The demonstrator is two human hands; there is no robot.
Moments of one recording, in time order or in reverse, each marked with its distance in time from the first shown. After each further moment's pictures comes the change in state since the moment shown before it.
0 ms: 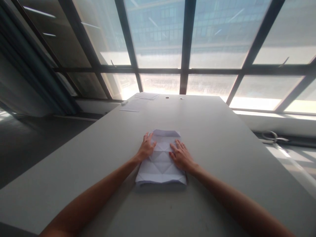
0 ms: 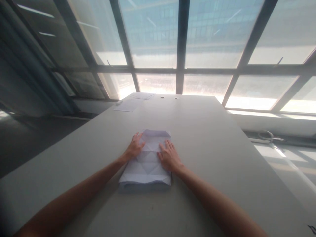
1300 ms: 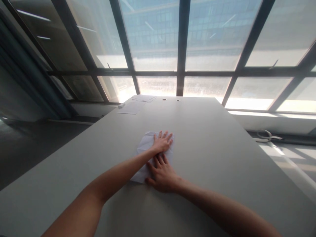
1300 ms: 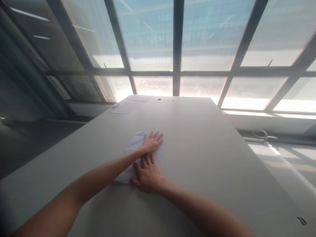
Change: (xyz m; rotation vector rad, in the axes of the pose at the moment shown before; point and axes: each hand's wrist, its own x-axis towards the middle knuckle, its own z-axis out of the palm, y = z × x) left_hand 0.045 0.063 0.058 0.489 -0.427 0.112; right_hand -0.032 -0.081 0.006 0.046 -0.133 -0.345
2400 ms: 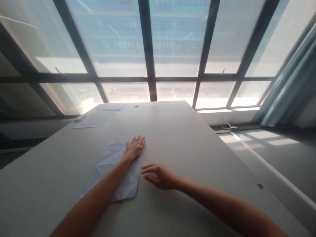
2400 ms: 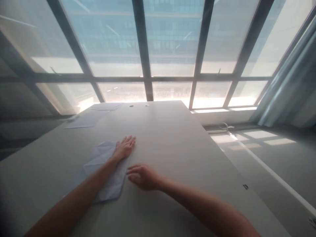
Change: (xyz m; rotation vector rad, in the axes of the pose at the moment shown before) left_hand 0.044 -0.015 0.003 0.051 0.123 -0.033; right_hand -0.053 0.074 -0.037 0.357 0.239 0.042
